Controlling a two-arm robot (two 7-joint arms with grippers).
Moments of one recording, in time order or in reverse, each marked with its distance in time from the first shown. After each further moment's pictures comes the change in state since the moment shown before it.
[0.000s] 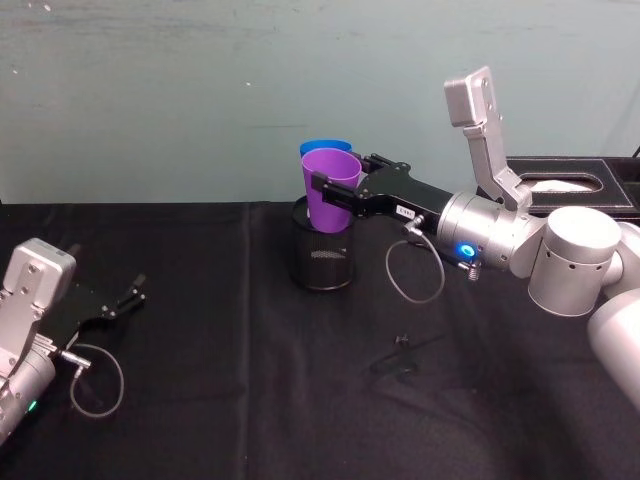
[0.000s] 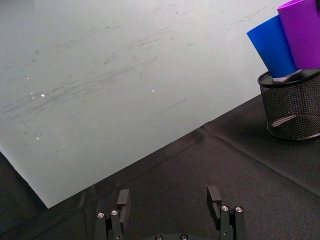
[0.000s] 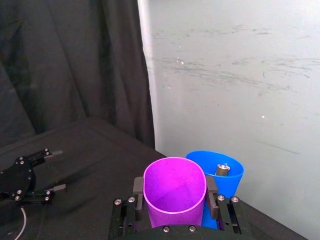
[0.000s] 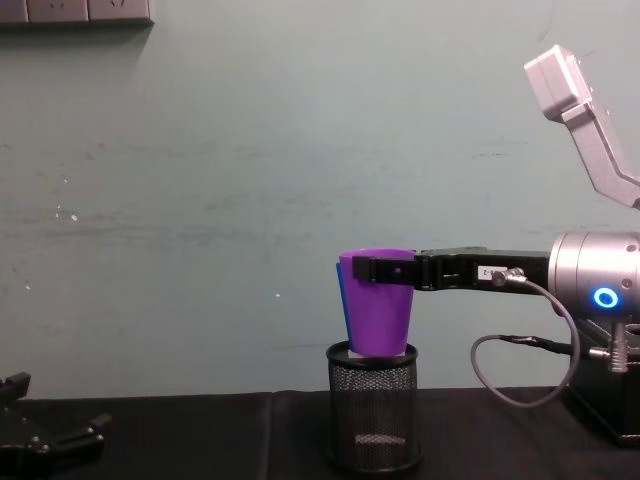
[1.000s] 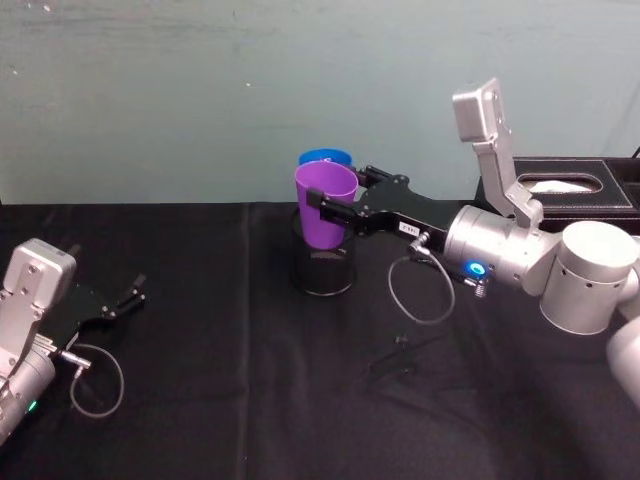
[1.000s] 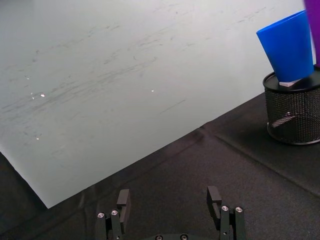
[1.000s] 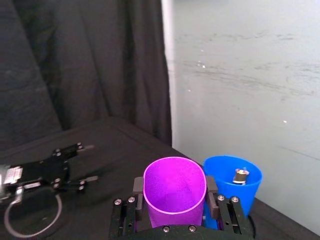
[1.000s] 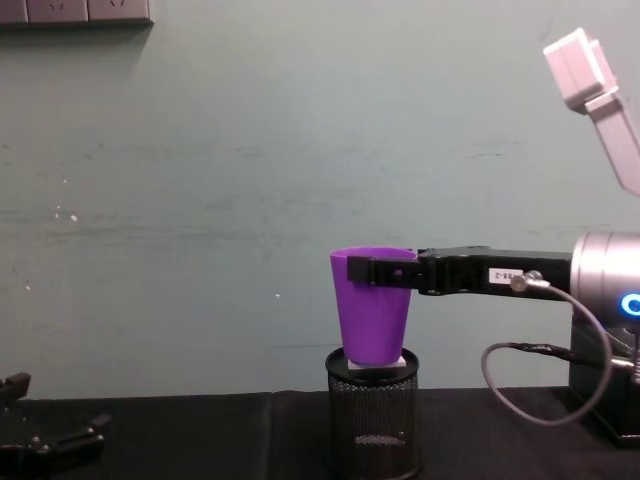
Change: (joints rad) left arm 0.000 0.000 0.000 0.000 0.000 0.000 0.000; right arm -0.074 0.058 -0.003 -0.137 0.031 0.012 0.034
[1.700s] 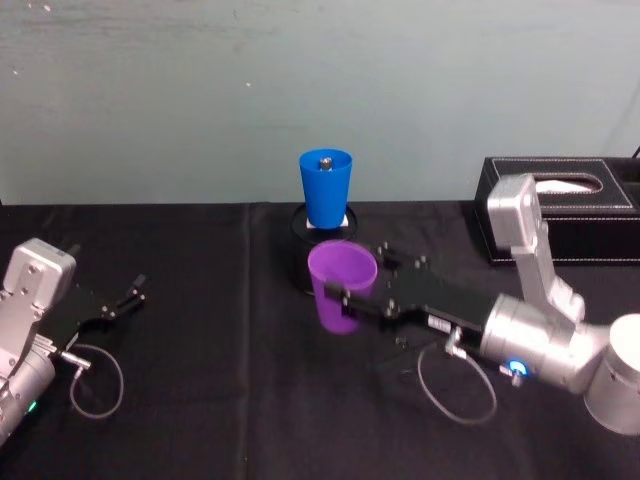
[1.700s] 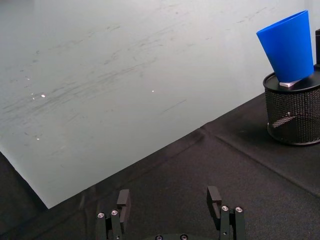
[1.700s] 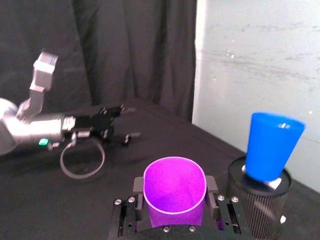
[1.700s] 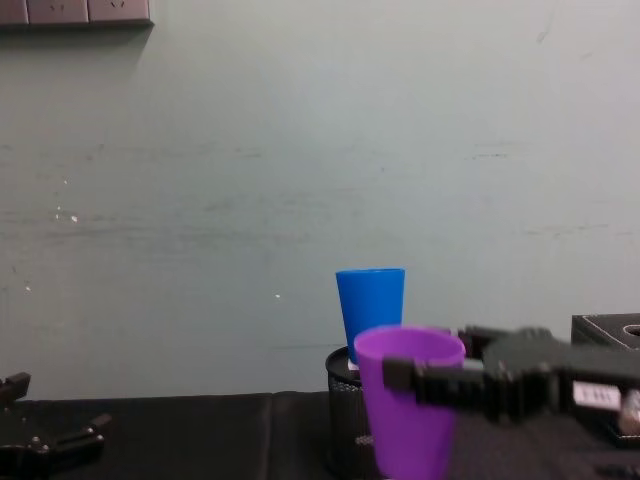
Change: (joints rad) left arm 0.000 0.000 0.000 0.000 0.000 0.000 0.000; right arm -0.245 0.165 -0.007 -0.234 -0.006 -0.127 0.020
